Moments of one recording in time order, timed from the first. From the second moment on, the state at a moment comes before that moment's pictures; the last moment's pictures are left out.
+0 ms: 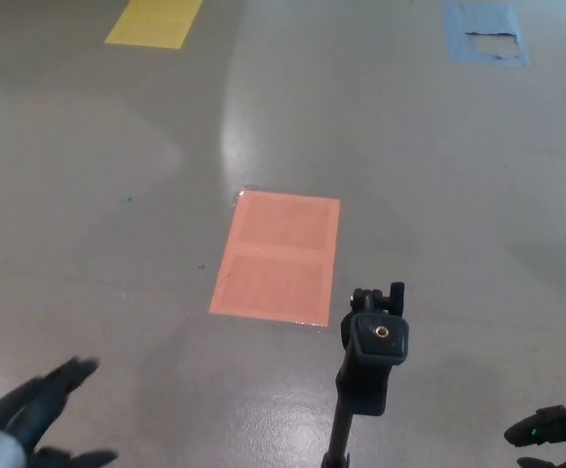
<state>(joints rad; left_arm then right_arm) -0.33 0.53 -0.35 0.93 0.32 -0.21 0.03 -0.39 -0.50 0.22 1.01 -0.23 -0.04 0.39</state>
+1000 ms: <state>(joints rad) -0.16 0.53 -0.32 -0.13 0.34 -0.26 0.03 -0.40 -0.50 0.22 1.01 -0.23 -0.05 0.41</state>
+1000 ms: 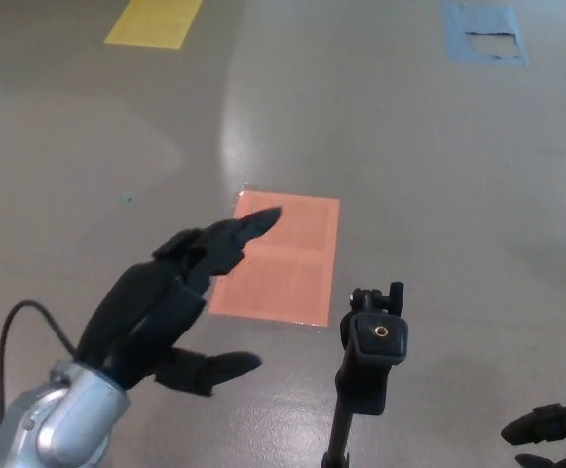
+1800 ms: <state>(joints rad) -0.17 0.54 -0.36 -0.45 0.52 -0.28 -0.08 -0.44 -0.52 0.23 1.04 -0.23 -0.07 0.44</state>
